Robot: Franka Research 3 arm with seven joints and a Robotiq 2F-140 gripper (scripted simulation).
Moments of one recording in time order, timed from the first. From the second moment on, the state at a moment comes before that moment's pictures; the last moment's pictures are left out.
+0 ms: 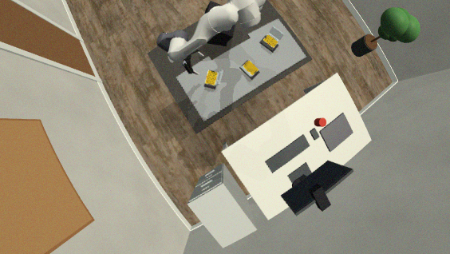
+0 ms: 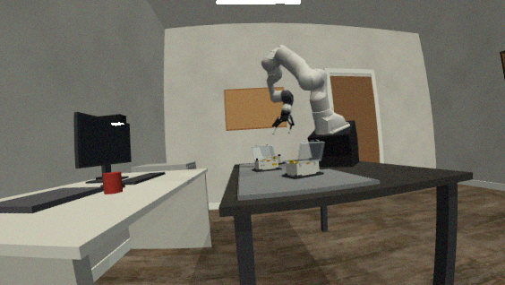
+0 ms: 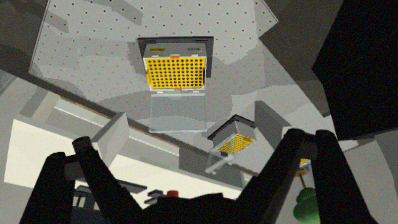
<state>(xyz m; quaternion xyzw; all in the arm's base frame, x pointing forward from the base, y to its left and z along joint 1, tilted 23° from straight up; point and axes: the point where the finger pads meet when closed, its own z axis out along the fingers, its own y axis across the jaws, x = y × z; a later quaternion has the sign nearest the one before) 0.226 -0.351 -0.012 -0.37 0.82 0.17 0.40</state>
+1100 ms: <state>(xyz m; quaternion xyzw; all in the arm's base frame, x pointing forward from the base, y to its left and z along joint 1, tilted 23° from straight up) 0.254 -0.317 -0.097 -0.33 0.83 0.19 0.41</state>
